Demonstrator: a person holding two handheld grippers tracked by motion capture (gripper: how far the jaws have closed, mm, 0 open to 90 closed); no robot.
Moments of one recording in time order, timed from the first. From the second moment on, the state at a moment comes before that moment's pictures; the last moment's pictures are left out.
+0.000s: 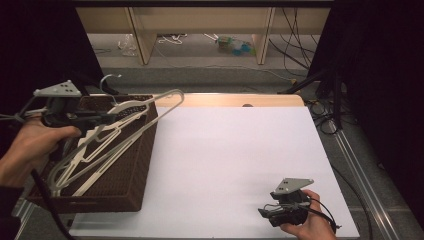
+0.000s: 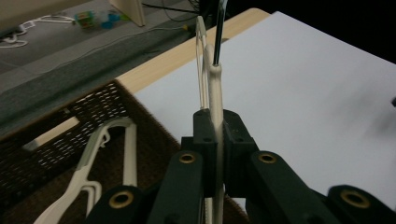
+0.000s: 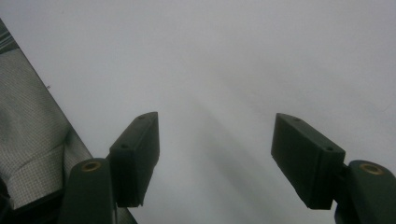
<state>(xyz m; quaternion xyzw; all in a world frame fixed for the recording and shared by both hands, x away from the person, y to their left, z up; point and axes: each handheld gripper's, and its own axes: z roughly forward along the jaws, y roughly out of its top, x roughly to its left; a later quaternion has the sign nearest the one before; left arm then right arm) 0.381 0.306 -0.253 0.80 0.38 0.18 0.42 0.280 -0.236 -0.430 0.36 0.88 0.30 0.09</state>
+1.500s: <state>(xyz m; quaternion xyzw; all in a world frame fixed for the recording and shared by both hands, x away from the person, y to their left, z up) 0.428 0.384 -0.351 0.79 0.46 0.16 0.38 0.281 -0.235 -0.437 0.37 0.87 0.30 0.09</state>
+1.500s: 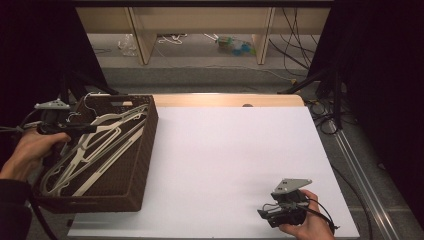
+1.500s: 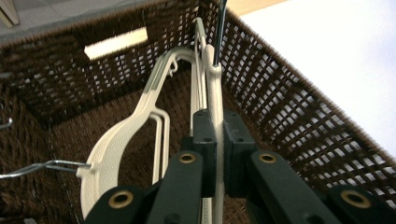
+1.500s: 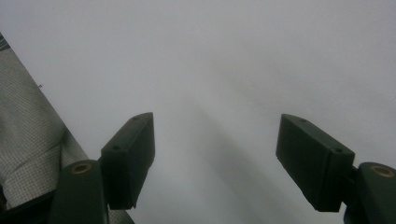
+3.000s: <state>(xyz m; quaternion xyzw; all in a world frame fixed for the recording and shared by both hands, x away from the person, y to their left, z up) 0.387 0.366 -0.349 0.74 0.50 0.25 0.38 0.283 -0.234 -0.440 0.37 0.87 0.31 0.10</state>
